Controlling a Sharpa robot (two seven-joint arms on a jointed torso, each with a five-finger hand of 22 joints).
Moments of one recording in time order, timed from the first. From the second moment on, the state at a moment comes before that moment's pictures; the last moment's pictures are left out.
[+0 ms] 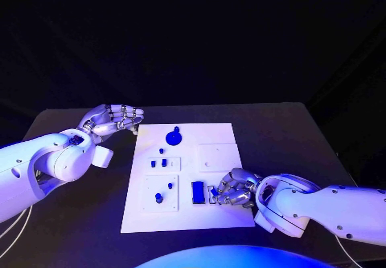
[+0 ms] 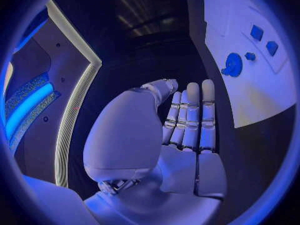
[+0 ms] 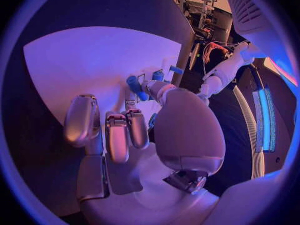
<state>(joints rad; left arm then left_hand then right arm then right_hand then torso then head) 1.16 -0.93 0.00 1.48 -0.24 -0.17 0.26 1.49 -0.19 0.52 0.10 0.32 0.77 0.20 0.39 0.26 0.74 0.16 0.63 0.18 0.89 0.08 1.08 0.49 0.17 0.81 0.17 0.92 0.70 0.96 -1.02 -0.13 1.93 -1.01 -0.44 -0.47 1.19 -0.21 0.56 0.21 0.40 0.96 0.07 0.54 0.52 1.47 -0.02 1.43 1.31 1.47 -0.08 1.56 1.31 0.08 1.47 0.03 1.11 1.31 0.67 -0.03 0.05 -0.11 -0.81</state>
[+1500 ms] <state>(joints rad) 1.16 -0.94 0.00 1.49 -0.24 -0.16 0.26 1.48 -0.19 0.52 0.10 0.32 0.76 0.20 0.39 0.25 0.74 0.16 0.63 0.18 0.89 0.08 1.08 0.49 0.17 0.81 0.17 0.92 0.70 0.96 -0.99 -0.13 1.92 -1.03 -0.45 -0.50 1.07 -0.22 0.39 0.29 0.31 0.99 0.06 0.53 0.50 1.47 -0.02 1.44 1.31 1.47 -0.08 1.56 1.31 0.08 1.47 0.03 1.10 1.31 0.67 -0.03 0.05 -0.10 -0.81</state>
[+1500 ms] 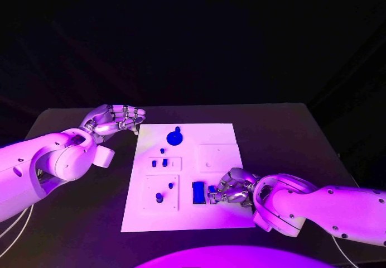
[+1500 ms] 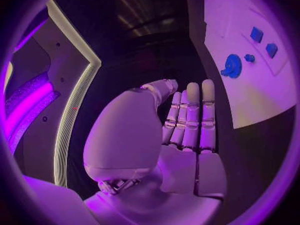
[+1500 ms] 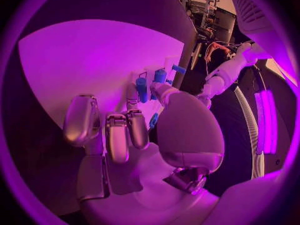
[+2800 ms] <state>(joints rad) 1.16 -0.94 0.00 1.49 -0.24 -0.16 0.25 1.48 -0.18 0.52 0.10 0.32 0.76 0.20 0.39 0.25 0.73 0.17 0.63 0.18 0.89 0.08 1.08 0.49 0.17 0.81 0.17 0.92 0.70 0.96 -1.02 -0.13 1.94 -1.07 -0.40 -0.48 1.21 -0.23 0.31 0.26 0.13 0.99 0.06 0.52 0.50 1.47 -0.02 1.44 1.31 1.47 -0.08 1.56 1.31 0.08 1.47 0.03 1.10 1.31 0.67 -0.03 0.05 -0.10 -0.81</state>
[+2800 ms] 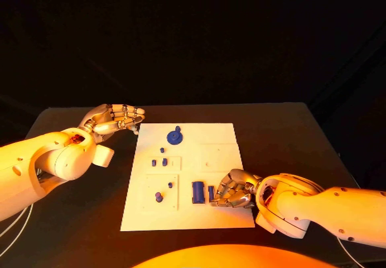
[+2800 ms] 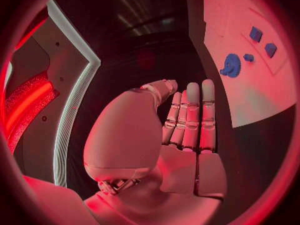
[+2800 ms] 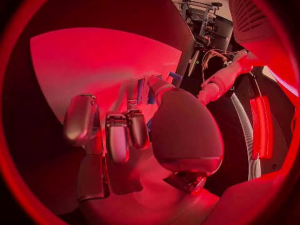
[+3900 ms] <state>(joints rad) 1.16 -0.94 0.00 1.49 -0.23 -0.16 0.25 1.48 -0.18 0.52 0.10 0.32 0.76 0.20 0.39 0.25 0.73 0.17 0.63 0.18 0.89 0.08 1.08 0.49 0.17 0.81 0.18 0.92 0.69 0.96 -1.00 -0.13 1.92 -1.07 -0.37 -0.50 1.24 -0.14 0.30 0.26 0.16 1.00 0.06 0.52 0.49 1.47 -0.02 1.44 1.31 1.47 -0.08 1.56 1.31 0.08 1.47 0.03 1.10 1.31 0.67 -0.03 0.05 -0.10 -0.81</state>
